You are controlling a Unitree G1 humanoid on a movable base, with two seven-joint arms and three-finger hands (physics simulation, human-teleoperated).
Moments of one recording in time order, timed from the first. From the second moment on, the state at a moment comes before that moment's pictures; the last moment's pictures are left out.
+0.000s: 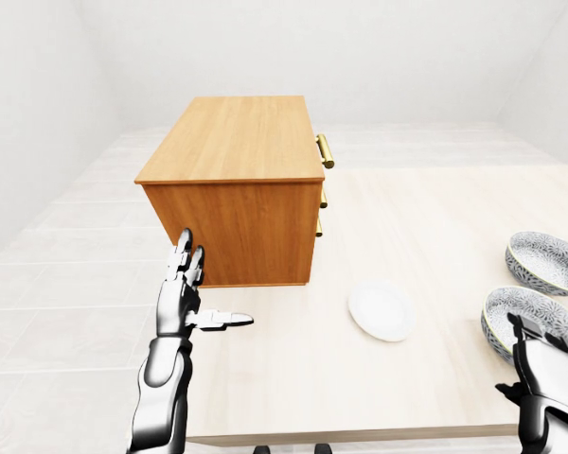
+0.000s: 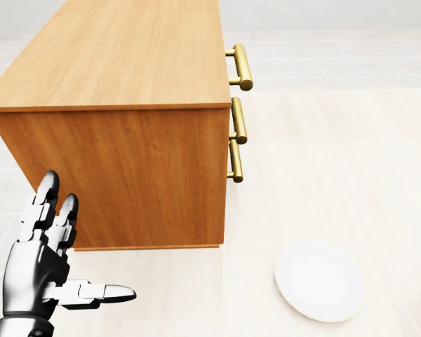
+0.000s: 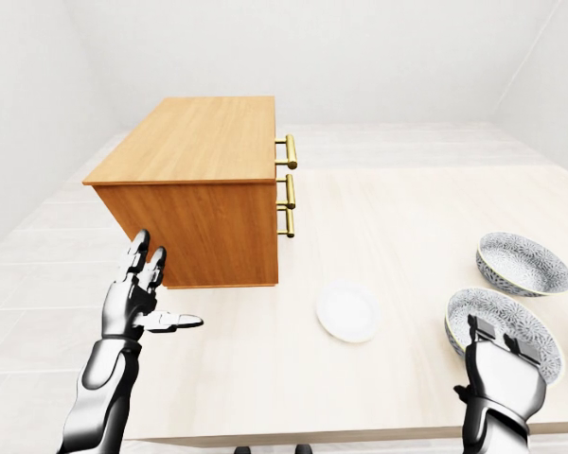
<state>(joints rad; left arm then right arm) 0.07 0.05 0.11 -0.13 -0.12 -0.06 -0.12 0.28 -0.22 -0.51 0.05 -1.19 0.09 -0.17</state>
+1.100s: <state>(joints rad) 0.07 0.06 0.11 -0.11 -0.11 -0.09 -0.12 0.26 -0.24 -0.48 0.12 -1.19 0.09 -0.20</state>
